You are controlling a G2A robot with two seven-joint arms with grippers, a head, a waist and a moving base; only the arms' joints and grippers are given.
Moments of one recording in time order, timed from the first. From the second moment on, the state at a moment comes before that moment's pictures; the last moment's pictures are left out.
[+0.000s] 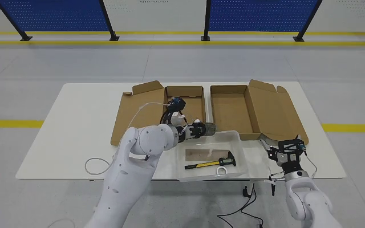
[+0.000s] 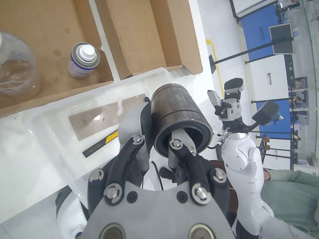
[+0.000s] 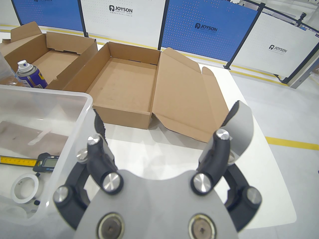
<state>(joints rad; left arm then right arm) 1.03 -1.48 -1.16 -1.71 0.71 0.41 -1.10 -1.73 -1.15 1.60 -1.80 -1.33 0.00 0.00</state>
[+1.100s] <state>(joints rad) 0.68 -1.57 -0.91 -1.14 0.96 0.77 -1.05 -1.73 -1.15 1.60 -1.80 -1.33 0.00 0.00</state>
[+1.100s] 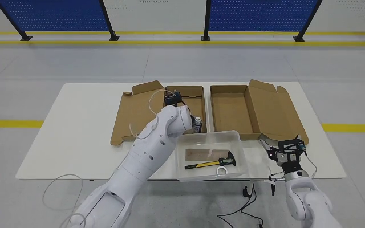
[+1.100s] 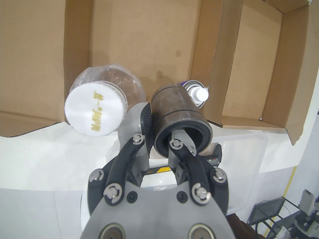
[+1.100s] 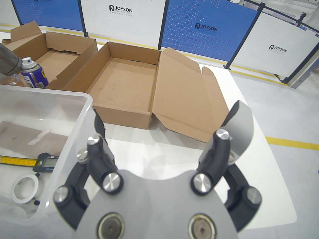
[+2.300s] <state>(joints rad) 0.57 -1.63 -0.88 -0.88 0.97 0.75 -1.07 -1.73 -1.15 1.60 -1.80 -1.33 0.00 0.00</state>
